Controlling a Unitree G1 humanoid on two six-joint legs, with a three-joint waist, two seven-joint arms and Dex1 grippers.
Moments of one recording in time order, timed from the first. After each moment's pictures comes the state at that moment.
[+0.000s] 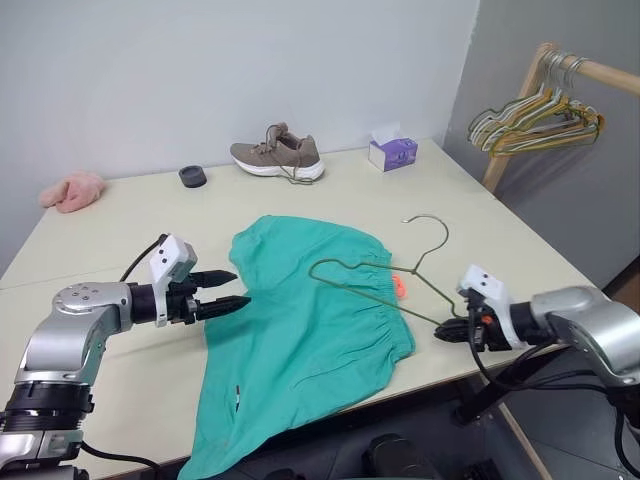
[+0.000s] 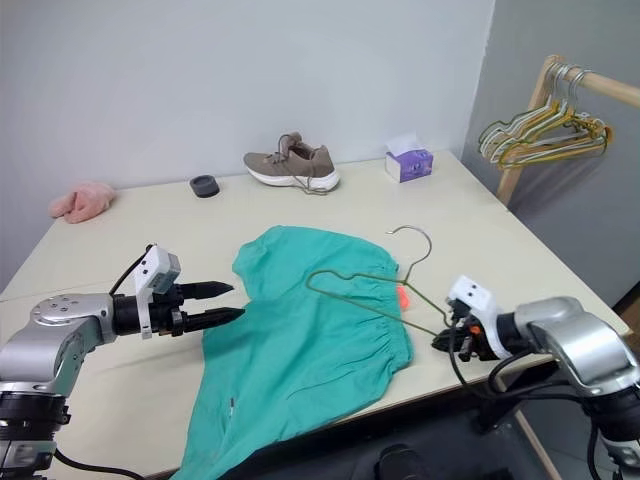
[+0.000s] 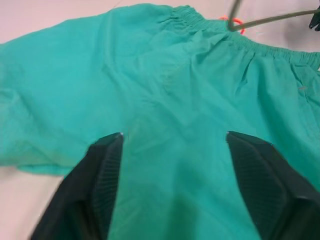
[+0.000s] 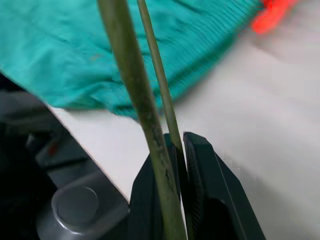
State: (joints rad) left arm -0.25 0.85 0.12 0.11 -0.42 0.45 -1.19; right arm -0.27 -0.87 0.09 -0.30 0.39 1.09 1.02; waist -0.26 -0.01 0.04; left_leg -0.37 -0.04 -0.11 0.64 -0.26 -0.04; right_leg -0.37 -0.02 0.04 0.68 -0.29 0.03
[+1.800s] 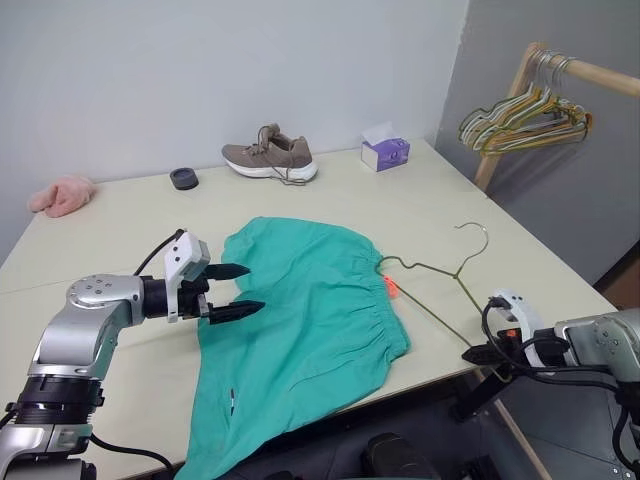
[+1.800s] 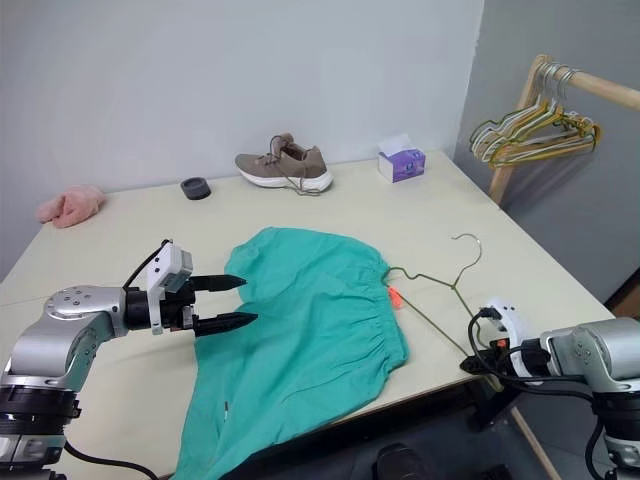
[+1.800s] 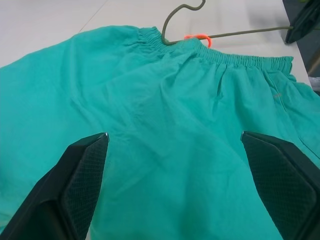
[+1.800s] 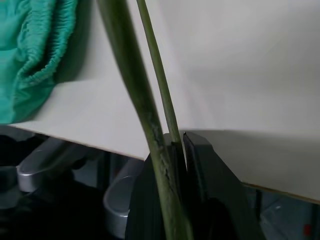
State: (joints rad) left arm -0.28 0.83 0.08 0.08 -0.42 0.41 -1.23; right arm -0.29 -0.79 -0.09 -0.13 0.64 1.60 0.73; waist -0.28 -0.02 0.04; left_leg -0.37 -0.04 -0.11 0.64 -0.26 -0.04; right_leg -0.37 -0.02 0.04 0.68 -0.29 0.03
